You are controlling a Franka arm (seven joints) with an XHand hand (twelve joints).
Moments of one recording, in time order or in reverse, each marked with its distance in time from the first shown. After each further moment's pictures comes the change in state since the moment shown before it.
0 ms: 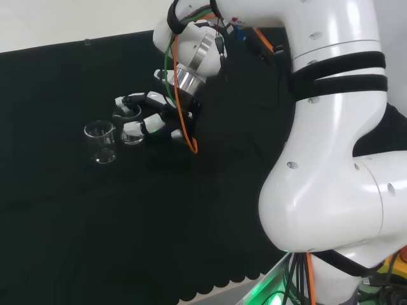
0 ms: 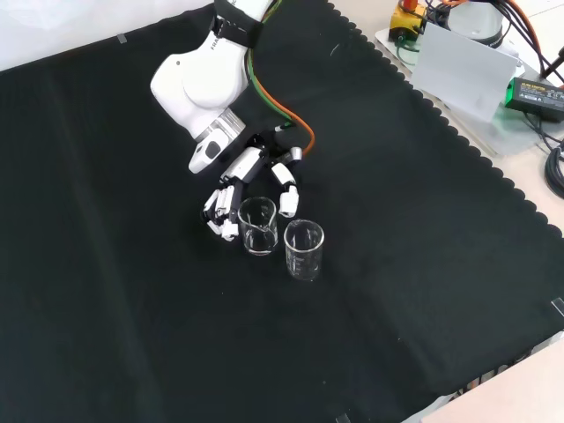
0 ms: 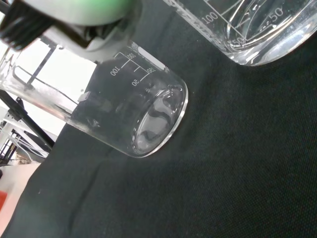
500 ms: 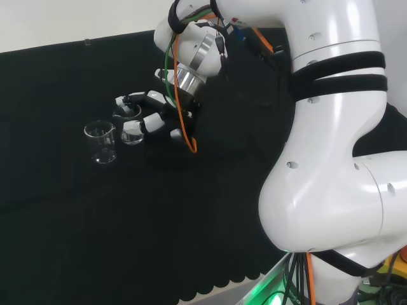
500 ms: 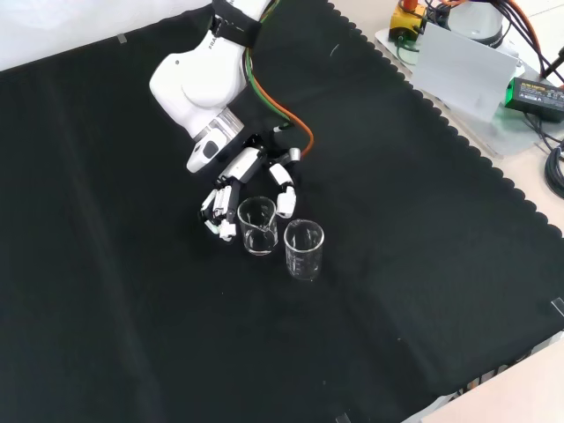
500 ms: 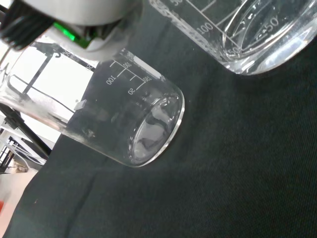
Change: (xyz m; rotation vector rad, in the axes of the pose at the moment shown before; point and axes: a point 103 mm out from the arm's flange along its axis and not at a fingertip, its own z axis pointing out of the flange) arm -0.002 0.003 0.000 -0.015 0.002 0.011
